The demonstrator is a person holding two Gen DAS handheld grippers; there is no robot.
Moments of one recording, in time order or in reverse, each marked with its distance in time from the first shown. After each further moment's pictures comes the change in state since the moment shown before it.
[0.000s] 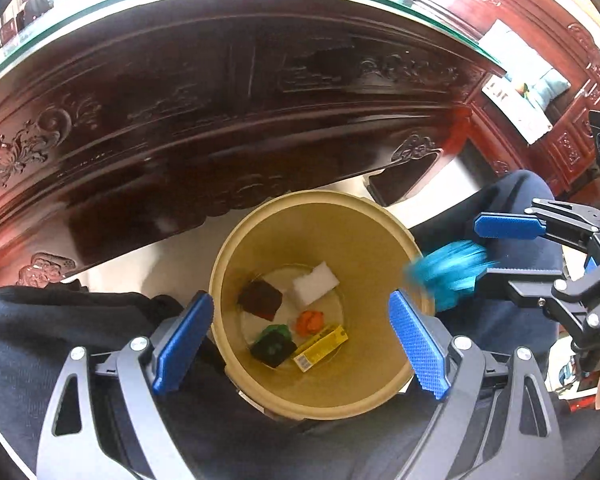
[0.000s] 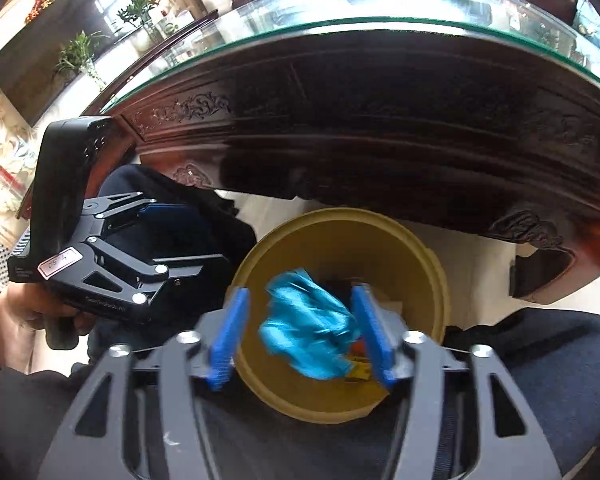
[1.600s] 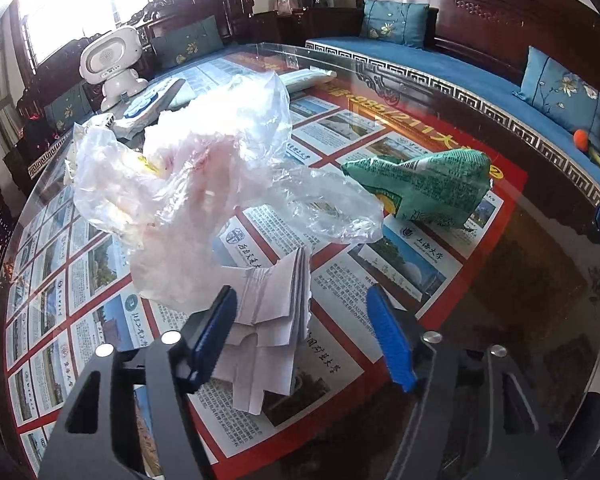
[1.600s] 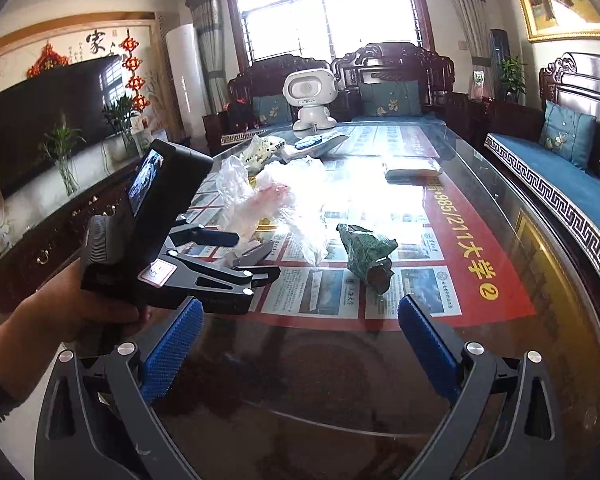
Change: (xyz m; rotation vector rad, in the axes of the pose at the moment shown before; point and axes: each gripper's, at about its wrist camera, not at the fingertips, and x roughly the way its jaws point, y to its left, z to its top) left arm 0.031 0.023 0.369 0.200 -0.211 0.232; right arm -0.058 -0.104 0.263 -0.098 -0.494 -0.157
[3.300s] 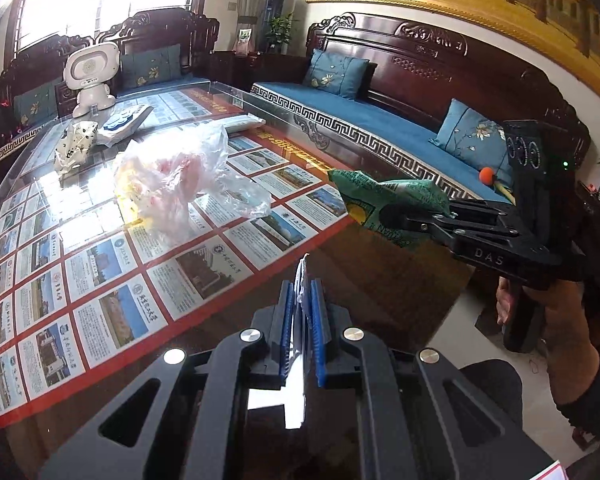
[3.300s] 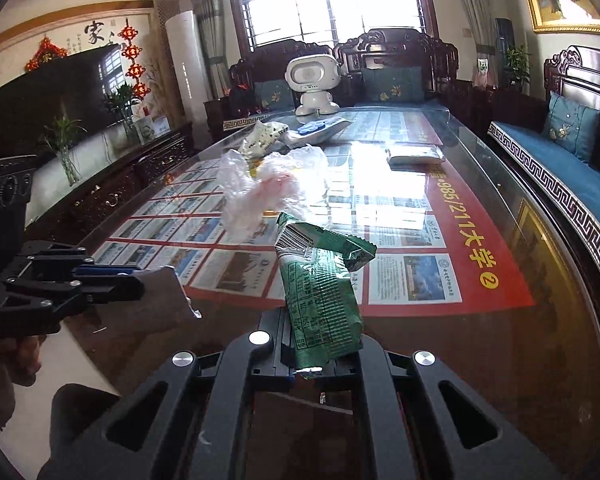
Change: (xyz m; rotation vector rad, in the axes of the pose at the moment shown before) left arm -0.148 -0.011 -0.085 -0.053 -0.180 -0.285; right arm -0.037 0.011 -0.008 0.018 0.040 0.024
